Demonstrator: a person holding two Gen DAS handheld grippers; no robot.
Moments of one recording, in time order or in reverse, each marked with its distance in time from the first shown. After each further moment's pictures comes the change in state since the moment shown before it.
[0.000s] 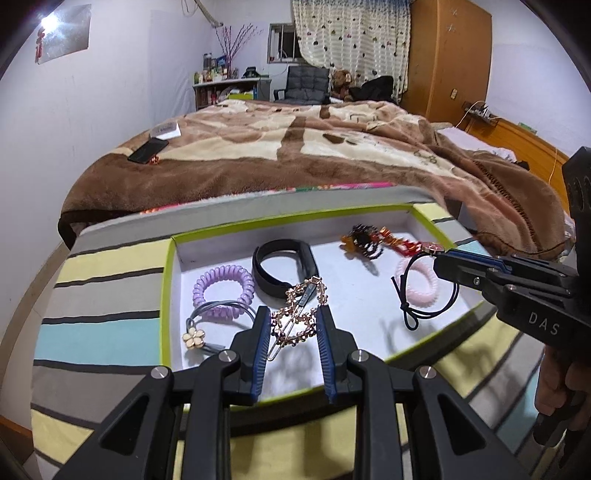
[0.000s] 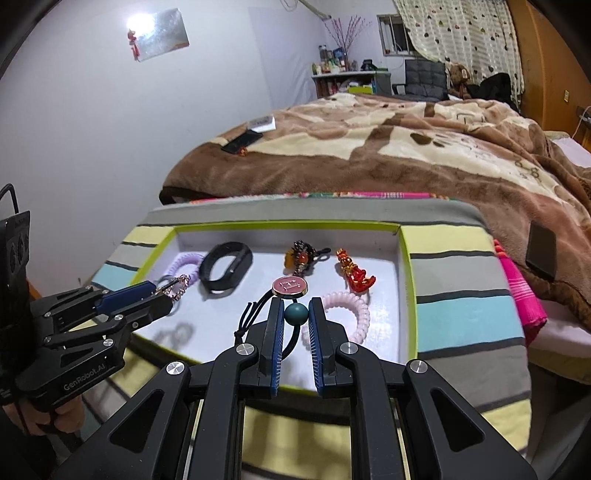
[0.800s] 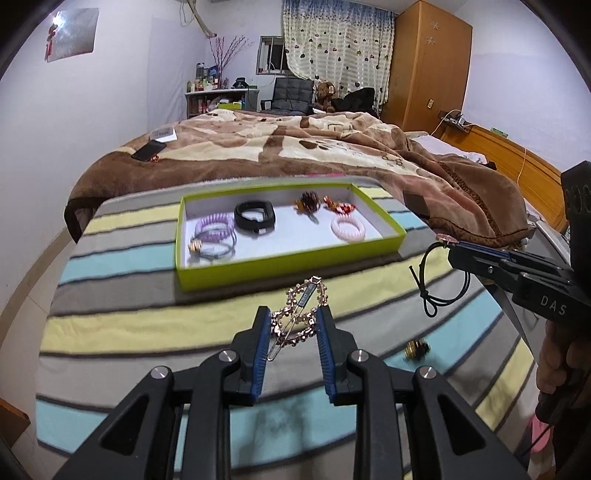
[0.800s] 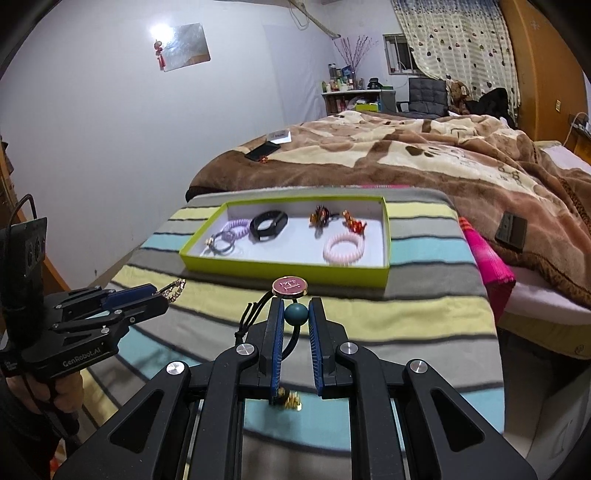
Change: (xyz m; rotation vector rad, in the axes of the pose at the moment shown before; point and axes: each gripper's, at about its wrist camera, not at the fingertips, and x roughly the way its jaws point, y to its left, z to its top) left arm -0.104 -0.021 -0.068 -0.004 -0.056 -0.066; right arm -0.114 0.021 -0.063 -0.033 -0.092 0.030
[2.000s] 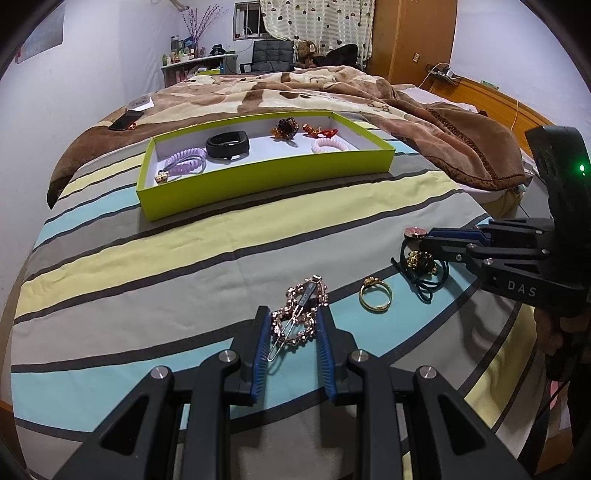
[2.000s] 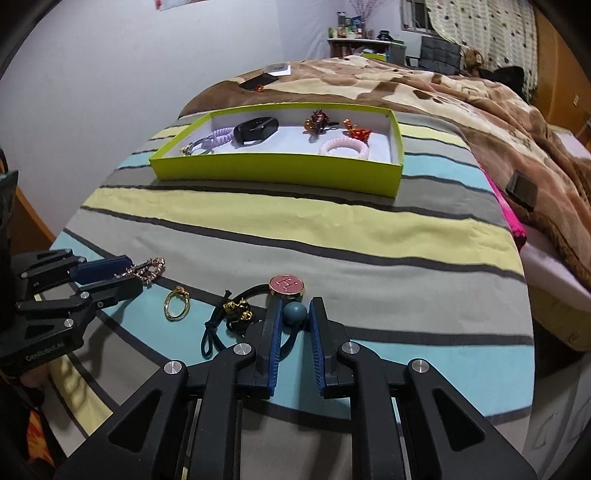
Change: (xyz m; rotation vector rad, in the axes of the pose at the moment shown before) left arm 0.024 -0.018 -0.052 0.081 0.163 -0.022; right arm 0.044 0.000 -0.058 -0.098 0.247 -0.057
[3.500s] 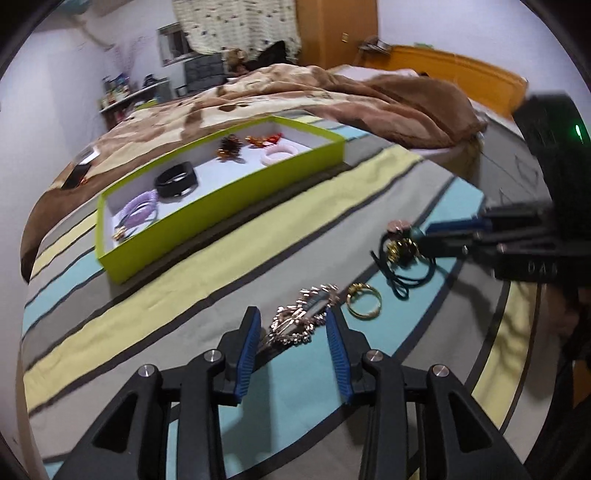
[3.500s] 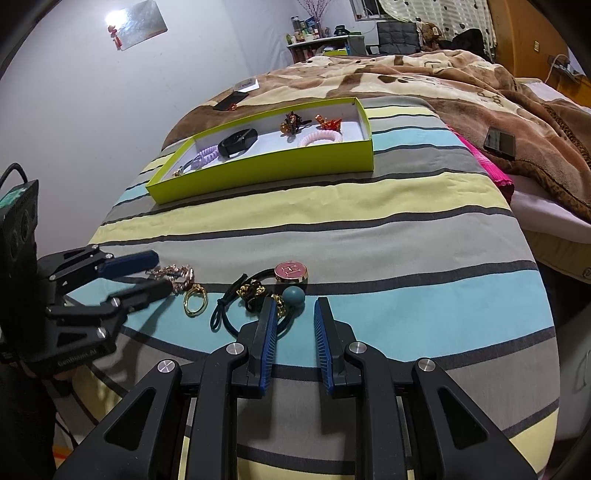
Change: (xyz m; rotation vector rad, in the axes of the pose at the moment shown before) left arm 0.007 -0.009 0.013 0.293 -0.008 -0.087; right arm -0.016 -0.007 -0.022 0.241 -0.048 0.033
